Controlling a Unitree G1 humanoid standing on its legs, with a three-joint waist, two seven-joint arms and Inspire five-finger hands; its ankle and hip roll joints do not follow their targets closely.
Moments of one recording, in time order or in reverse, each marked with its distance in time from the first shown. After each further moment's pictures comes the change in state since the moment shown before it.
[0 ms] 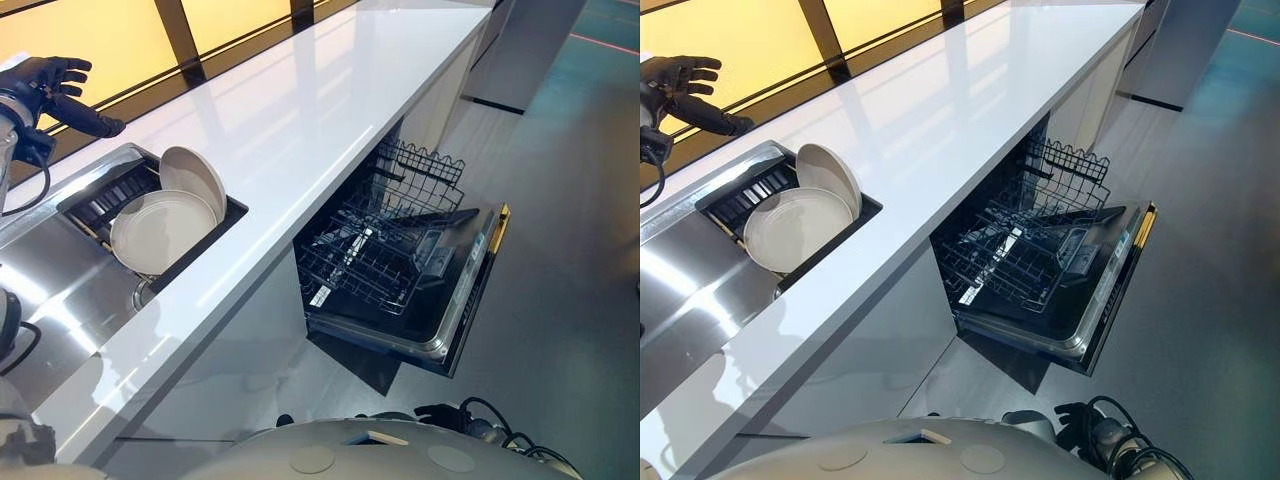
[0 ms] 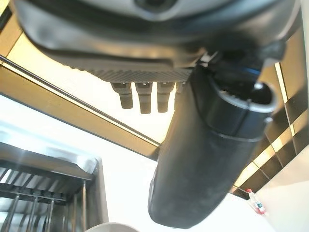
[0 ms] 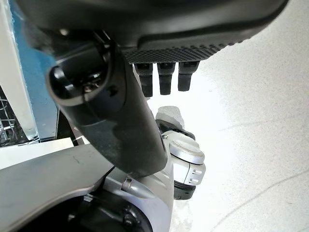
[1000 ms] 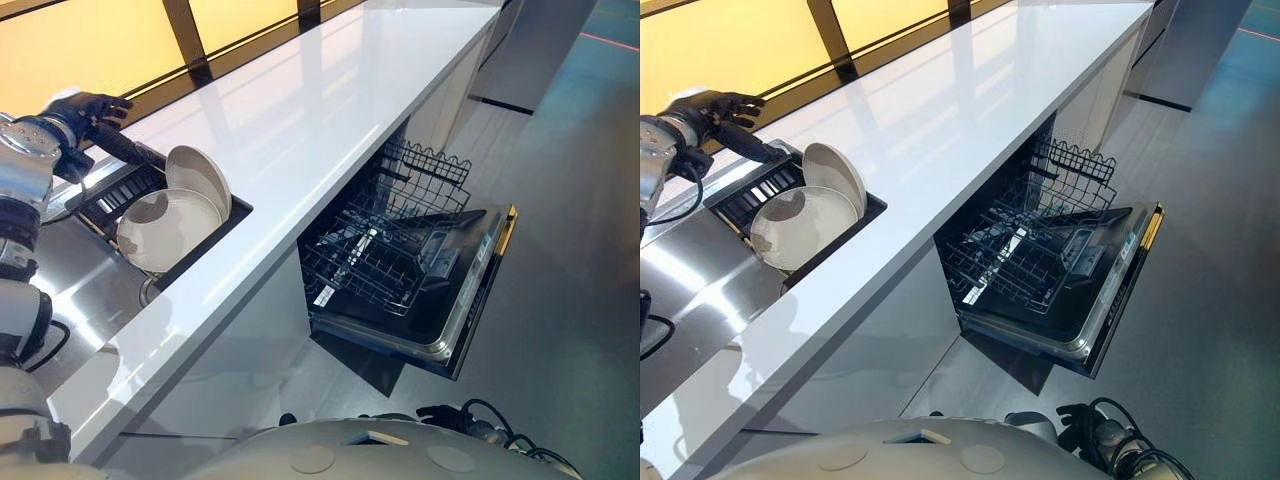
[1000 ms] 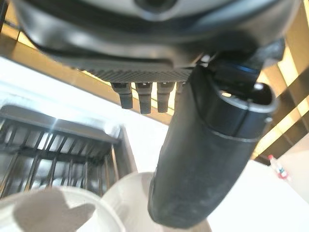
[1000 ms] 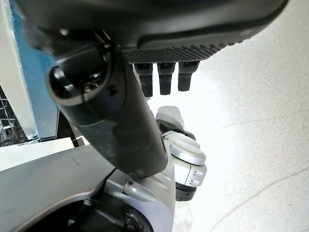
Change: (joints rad) left arm 0.039 -0.101 -0.001 -0.001 0.111 0.071 -0.098; right arm 0.003 -0.002 -0.001 -0.001 -0.002 0.000 -0.010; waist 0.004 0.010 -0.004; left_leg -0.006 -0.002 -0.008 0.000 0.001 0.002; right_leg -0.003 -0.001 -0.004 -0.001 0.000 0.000
